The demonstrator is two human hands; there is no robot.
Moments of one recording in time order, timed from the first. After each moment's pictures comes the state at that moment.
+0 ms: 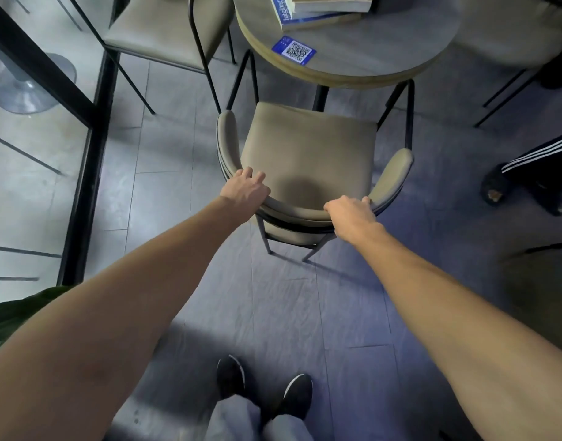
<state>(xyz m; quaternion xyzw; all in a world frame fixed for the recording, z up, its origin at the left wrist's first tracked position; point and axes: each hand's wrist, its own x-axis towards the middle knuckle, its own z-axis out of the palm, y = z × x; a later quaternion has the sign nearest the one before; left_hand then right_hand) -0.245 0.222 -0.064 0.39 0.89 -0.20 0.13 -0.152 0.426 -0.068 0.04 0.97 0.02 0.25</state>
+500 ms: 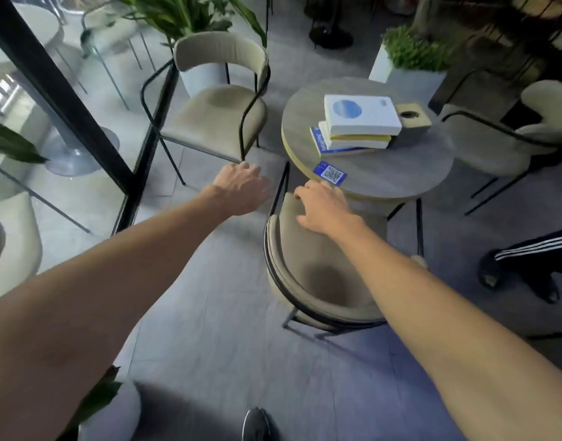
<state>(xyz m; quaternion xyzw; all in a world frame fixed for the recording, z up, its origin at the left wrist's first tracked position) -0.412 0.135 0.105 0.35 0.93 -0.12 0.02 -0.336 0.317 0.100 -0.03 1.00 -0.01 0.08</state>
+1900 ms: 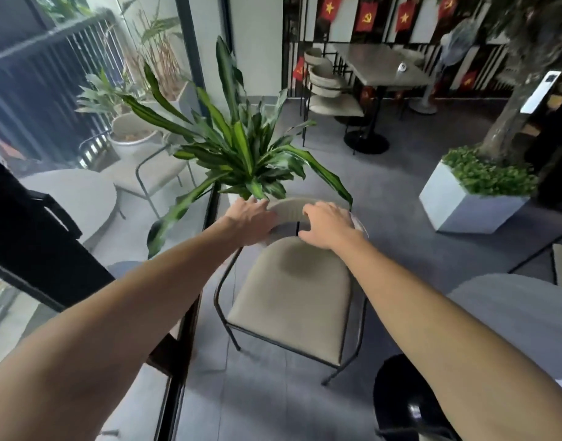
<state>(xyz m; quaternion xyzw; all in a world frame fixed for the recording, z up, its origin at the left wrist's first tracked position) -1.129 -0.068 0.238 0.33 0.93 -0.18 0.01 -1.087 0.106 0.223 0.02 1.00 -0.04 0.06</state>
